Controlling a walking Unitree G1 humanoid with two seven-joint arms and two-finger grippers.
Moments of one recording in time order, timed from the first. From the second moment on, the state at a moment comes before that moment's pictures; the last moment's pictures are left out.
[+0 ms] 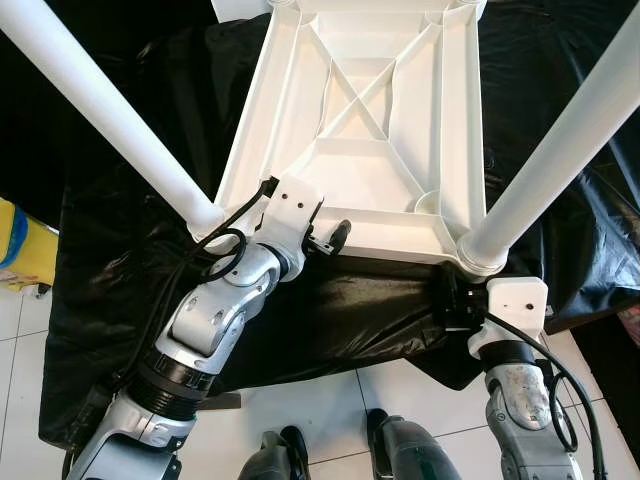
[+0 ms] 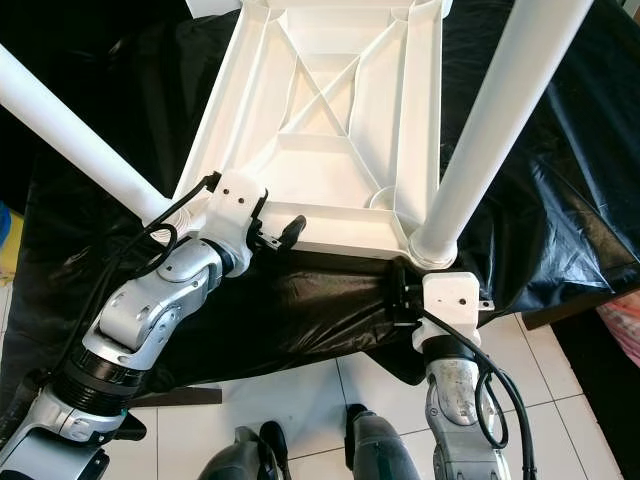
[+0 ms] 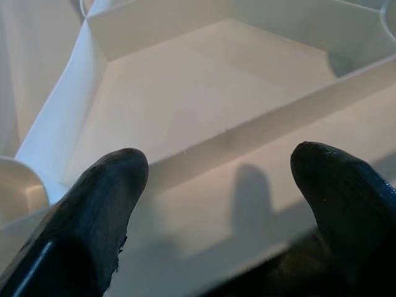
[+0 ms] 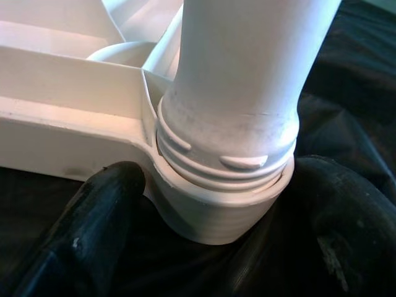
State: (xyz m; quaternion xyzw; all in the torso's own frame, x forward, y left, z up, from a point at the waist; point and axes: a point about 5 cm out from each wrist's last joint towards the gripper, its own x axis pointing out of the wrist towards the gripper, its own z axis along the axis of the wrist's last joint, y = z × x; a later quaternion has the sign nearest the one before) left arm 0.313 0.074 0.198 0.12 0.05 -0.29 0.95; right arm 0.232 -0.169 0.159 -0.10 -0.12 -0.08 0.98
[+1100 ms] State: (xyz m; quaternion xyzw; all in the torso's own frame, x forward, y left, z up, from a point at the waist) left arm 0.260 0.093 0.221 0.01 -0.09 -0.41 0.91; right arm 0.269 -0.178 0.167 -0.06 -0.14 -0.06 0.99
